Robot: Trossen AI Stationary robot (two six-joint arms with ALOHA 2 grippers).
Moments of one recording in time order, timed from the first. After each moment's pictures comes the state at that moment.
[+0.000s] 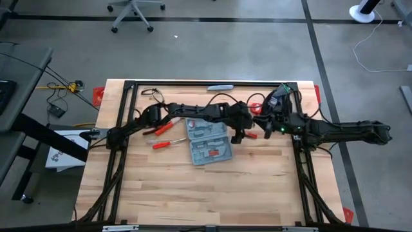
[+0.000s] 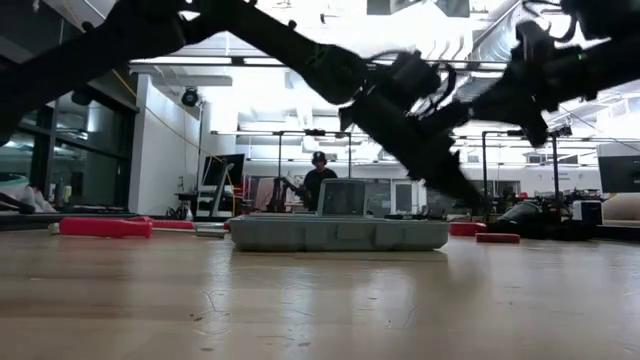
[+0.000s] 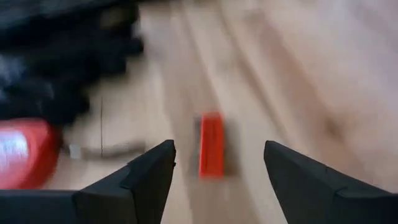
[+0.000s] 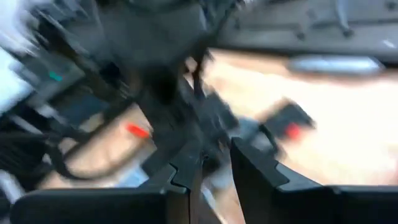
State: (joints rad) left arm 0.18 2.50 2.05 -0.30 0.25 0.37; right arm -0.09 0.54 0.23 0.04 0.29 0.60
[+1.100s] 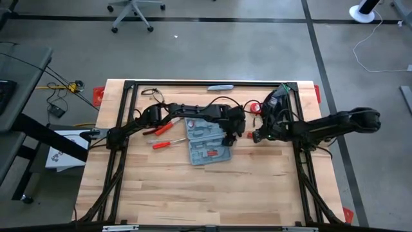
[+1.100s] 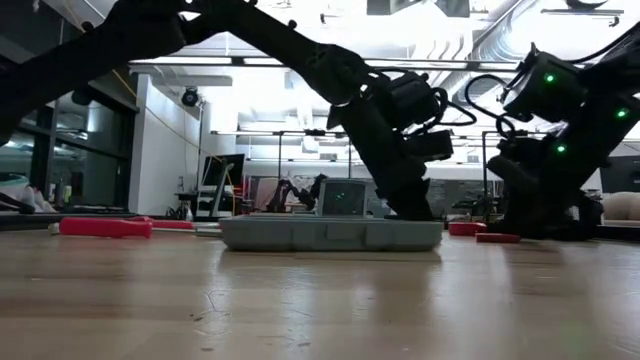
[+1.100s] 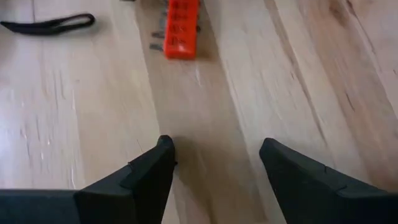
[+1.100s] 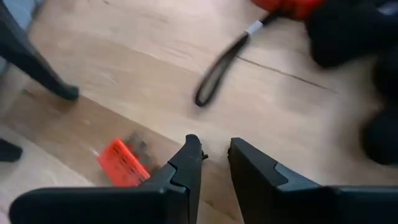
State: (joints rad) left arm 0.16 2.50 2.05 -0.63 0.21 0.38; right arm -0.09 1.16 0.24 -0.13 0.41 0.96
